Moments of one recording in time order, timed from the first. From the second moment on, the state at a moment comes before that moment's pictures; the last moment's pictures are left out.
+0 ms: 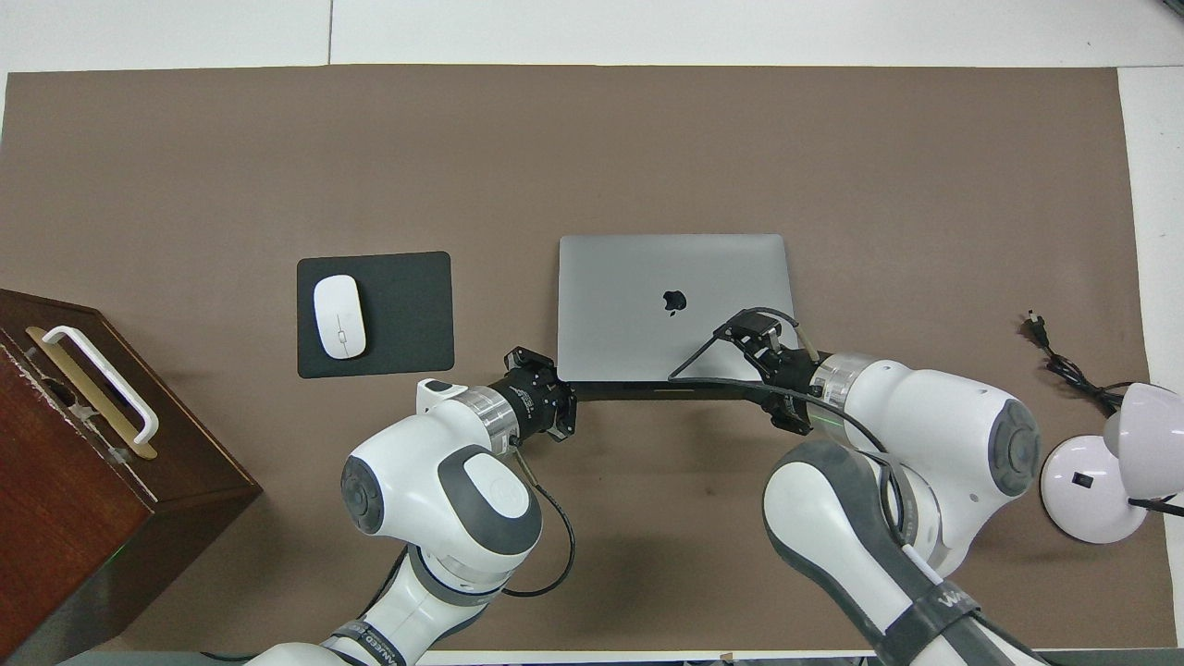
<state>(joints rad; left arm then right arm) -0.70 0.23 -0.10 -2.25 -1.60 3.01 -1.29 0.38 -0.05 0.02 -2.46 0.80 2.74 0.70</state>
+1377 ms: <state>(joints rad) -0.70 0.23 -0.10 -2.25 -1.60 3.01 -1.29 0.38 -0.03 -0.01 -2.31 0.80 2.74 0.68</state>
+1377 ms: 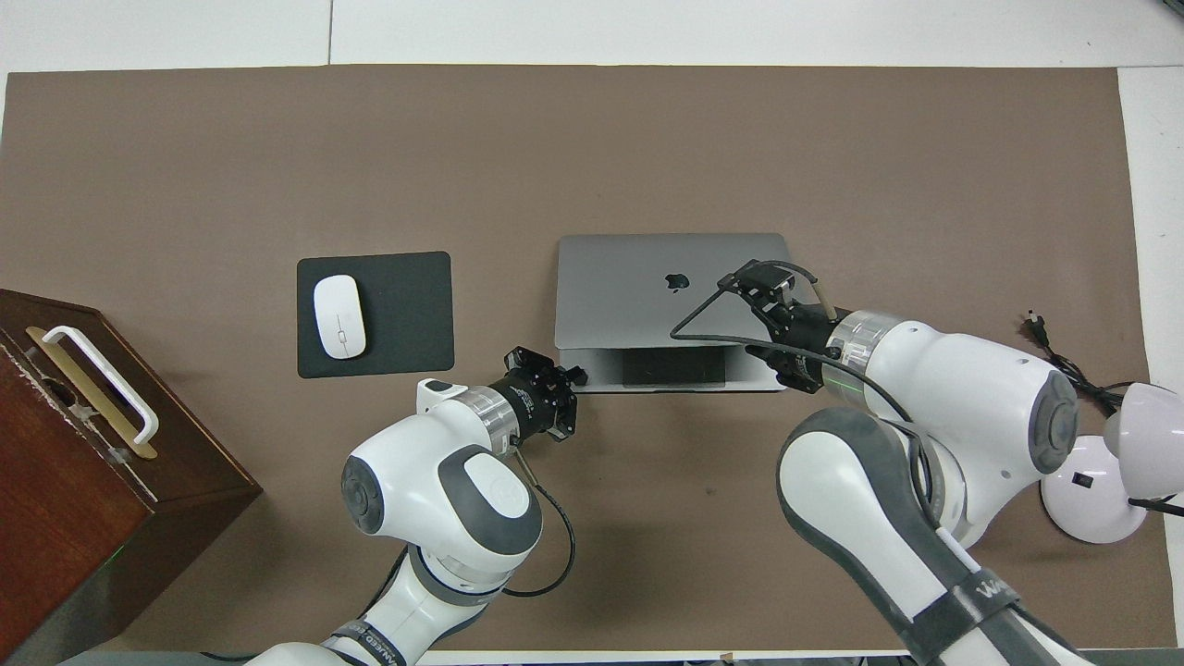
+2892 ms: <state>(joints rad) -0.70 0.23 -0.10 -2.25 -1.60 3.01 -1.29 0.37 0.12 -0.11 -1.99 0.80 2.69 0.64</state>
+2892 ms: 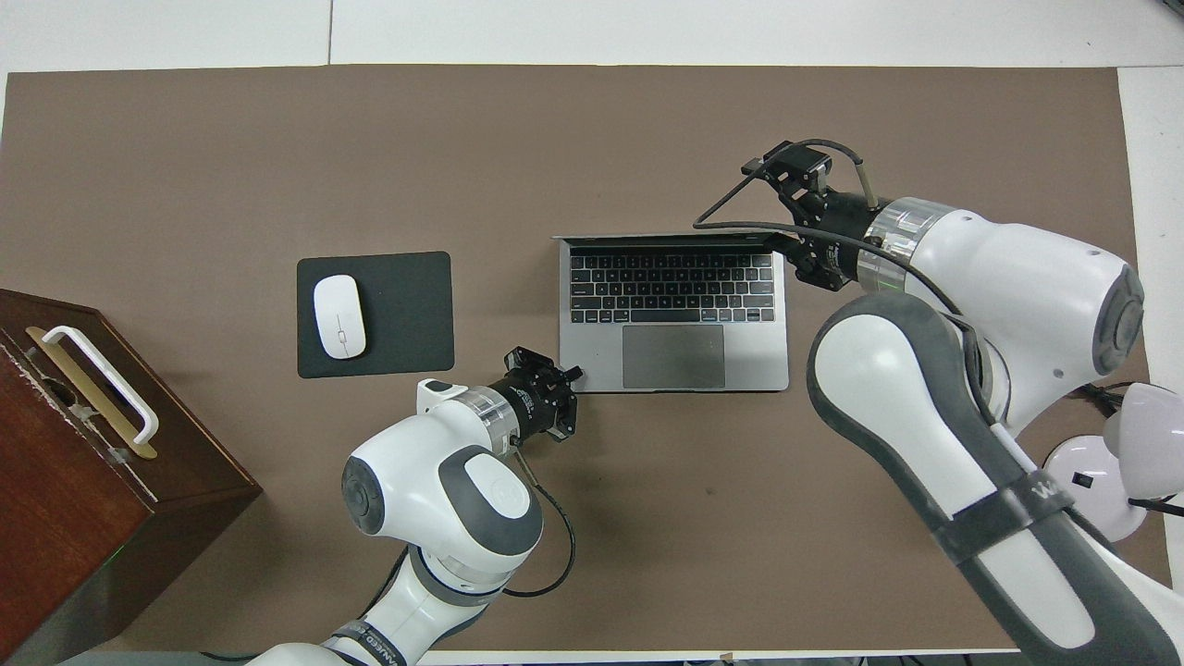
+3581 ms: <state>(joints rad) -0.70 0.23 -0.10 -2.25 -1.60 3.01 -1.29 0.37 0.18 -0.13 -1.93 0.80 2.68 0.62</state>
